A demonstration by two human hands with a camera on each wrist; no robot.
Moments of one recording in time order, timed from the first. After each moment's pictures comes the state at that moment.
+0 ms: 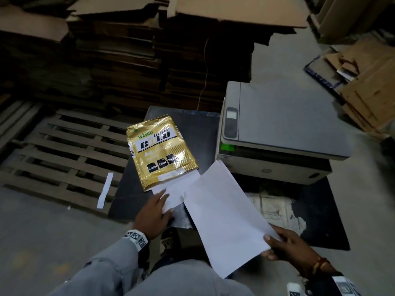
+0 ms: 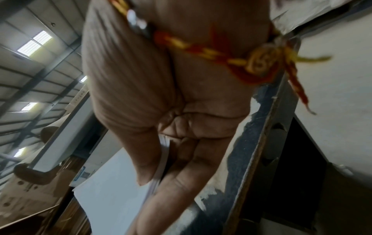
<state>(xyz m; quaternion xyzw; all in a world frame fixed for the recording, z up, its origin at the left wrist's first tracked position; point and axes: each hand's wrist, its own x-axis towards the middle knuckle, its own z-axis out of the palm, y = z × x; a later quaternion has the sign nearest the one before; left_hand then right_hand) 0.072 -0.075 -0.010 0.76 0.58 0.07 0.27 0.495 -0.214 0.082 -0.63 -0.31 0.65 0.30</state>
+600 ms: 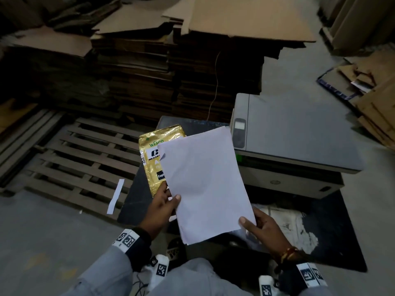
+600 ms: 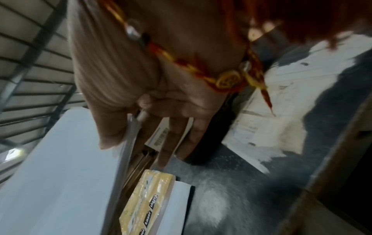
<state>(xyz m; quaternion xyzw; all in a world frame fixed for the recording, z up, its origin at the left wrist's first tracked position) 0.107 -0.070 0.100 0.45 0.50 0.40 0.63 0.428 -0.144 0.083 -0.57 -0.44 0.57 0.39</state>
